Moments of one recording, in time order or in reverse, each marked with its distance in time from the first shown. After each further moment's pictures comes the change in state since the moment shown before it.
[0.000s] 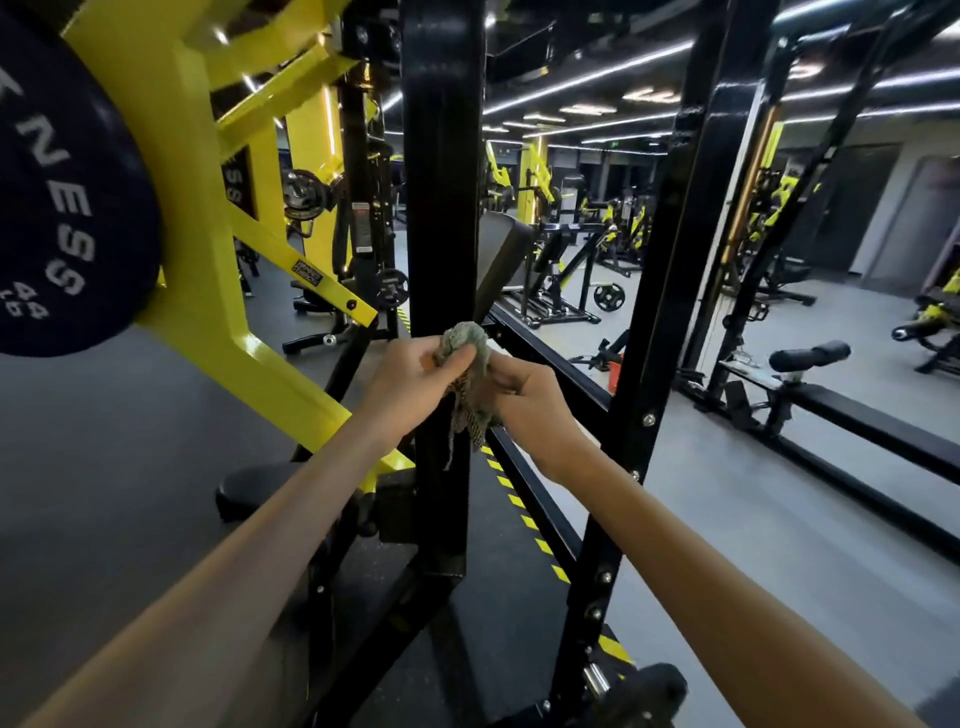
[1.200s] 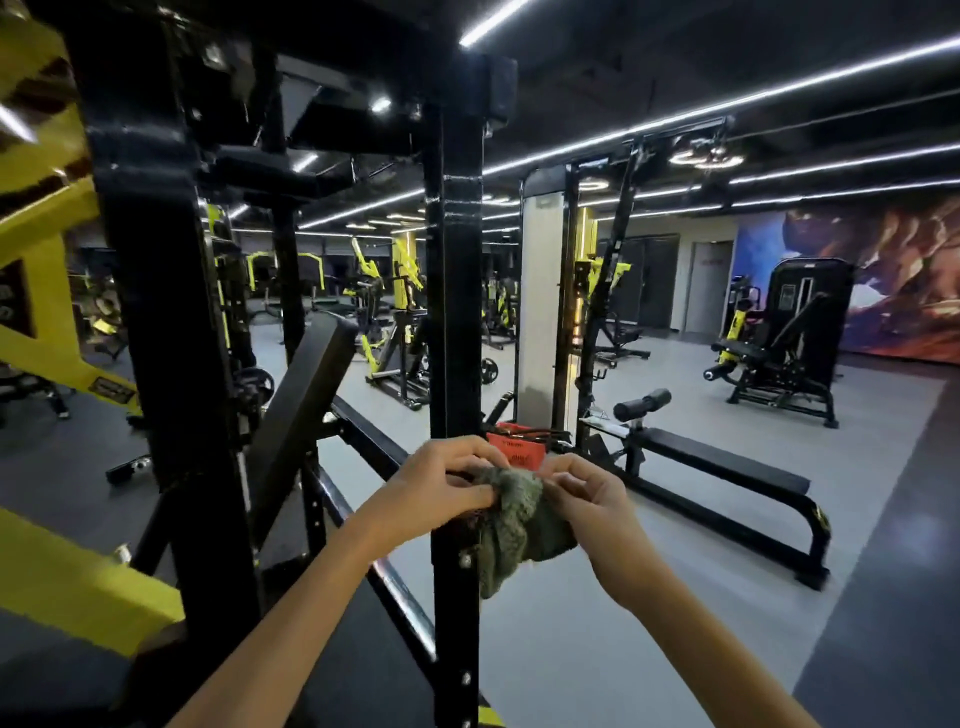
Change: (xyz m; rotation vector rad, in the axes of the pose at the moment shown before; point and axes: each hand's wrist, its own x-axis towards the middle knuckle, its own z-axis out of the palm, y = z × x) left_hand 0.007 0.107 0.201 -0.037 -0.600 0.201; right_hand -0.118 -0.029 -0.244 0.047 0.410 0.123
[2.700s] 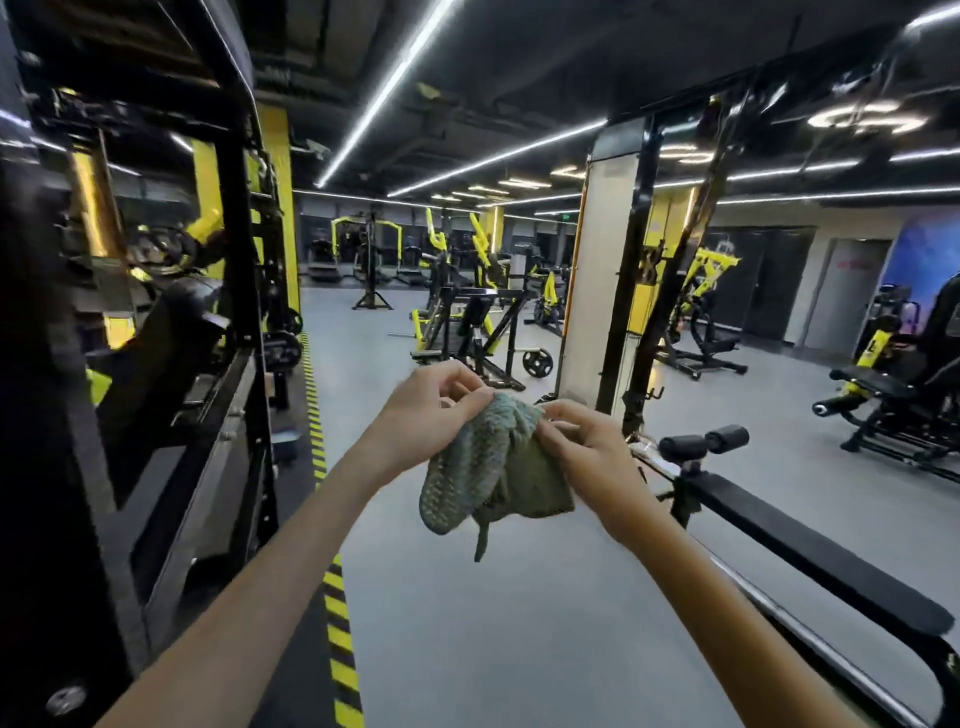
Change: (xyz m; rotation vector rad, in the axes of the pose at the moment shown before) left_hand 0.518 -0.057 0.158 0.122 0.453 -0.115; right_hand 0.461 0.098 -0.327 -0.232 -0.258 -0.108
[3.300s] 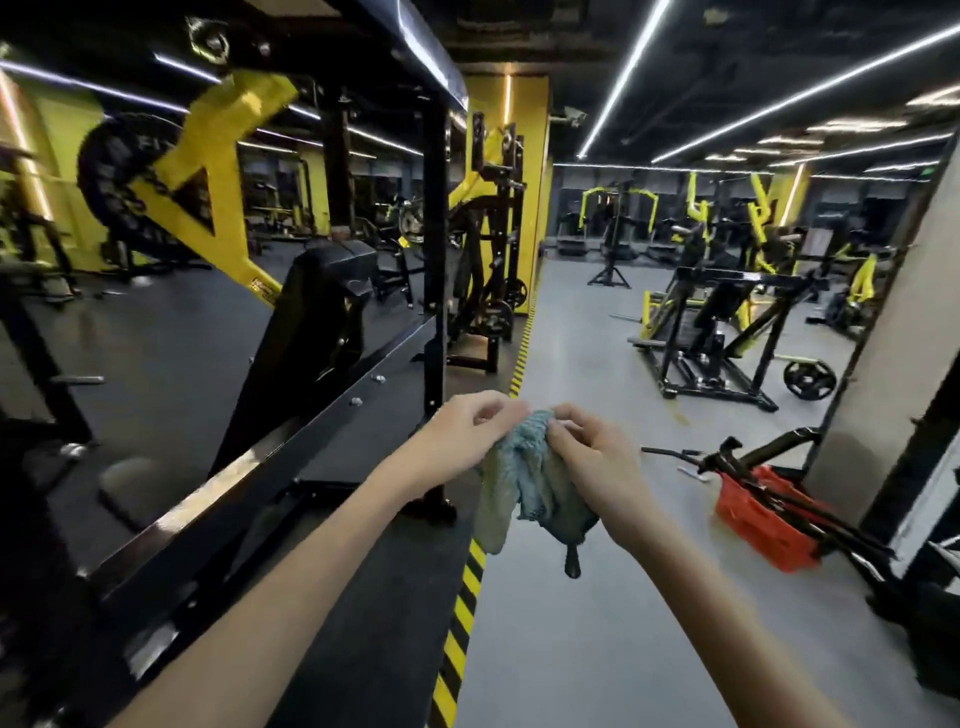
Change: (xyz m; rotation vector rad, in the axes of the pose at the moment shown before) left_hand 0.165 -0.122 0.065 0.111 0.234 -0.355; right_hand 0.258 0.156 0.017 0.219 -0.475 -0.073
